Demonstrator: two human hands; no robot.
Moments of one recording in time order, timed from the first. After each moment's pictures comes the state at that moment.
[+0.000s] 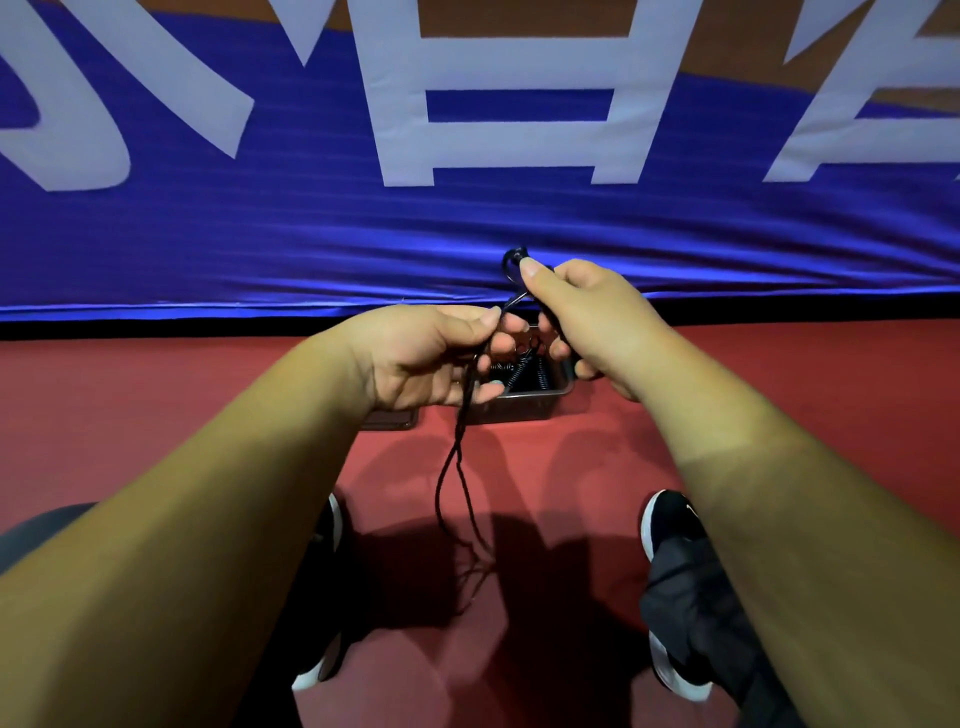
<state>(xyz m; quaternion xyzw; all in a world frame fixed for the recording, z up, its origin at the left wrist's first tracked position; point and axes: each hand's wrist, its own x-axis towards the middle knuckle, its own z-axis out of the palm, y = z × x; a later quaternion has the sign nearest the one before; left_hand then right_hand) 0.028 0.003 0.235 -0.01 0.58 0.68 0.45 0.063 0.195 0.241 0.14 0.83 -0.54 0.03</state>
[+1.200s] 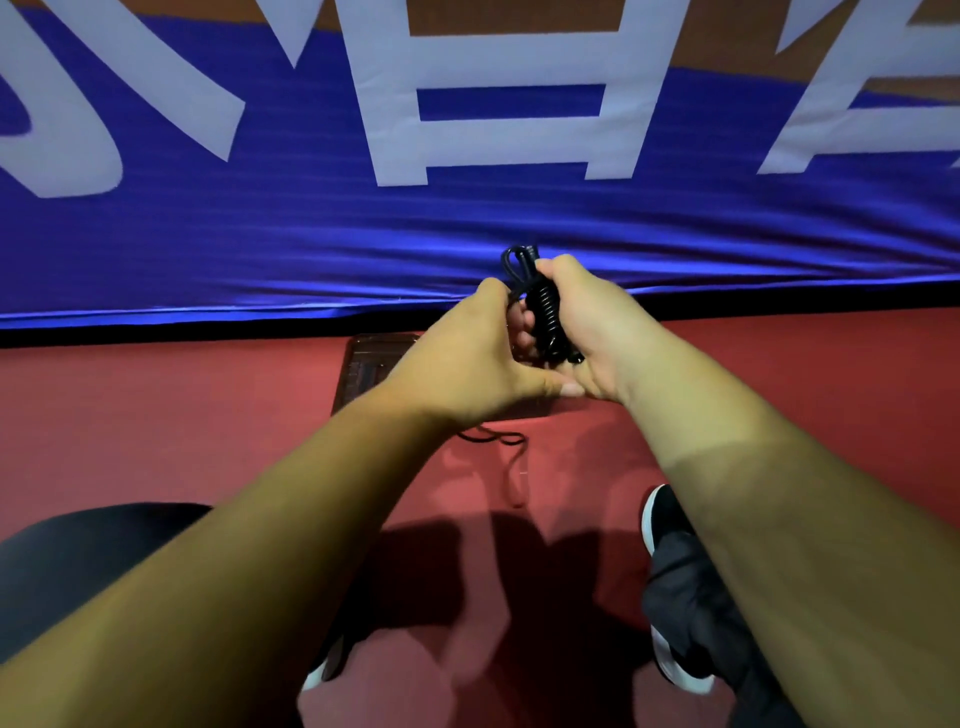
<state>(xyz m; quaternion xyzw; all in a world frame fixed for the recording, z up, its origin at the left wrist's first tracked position) 0.069 0.037 0.242 0.22 0.89 0.38 0.09 0.051 0.191 0.229 0.24 0.59 -0.76 0.12</state>
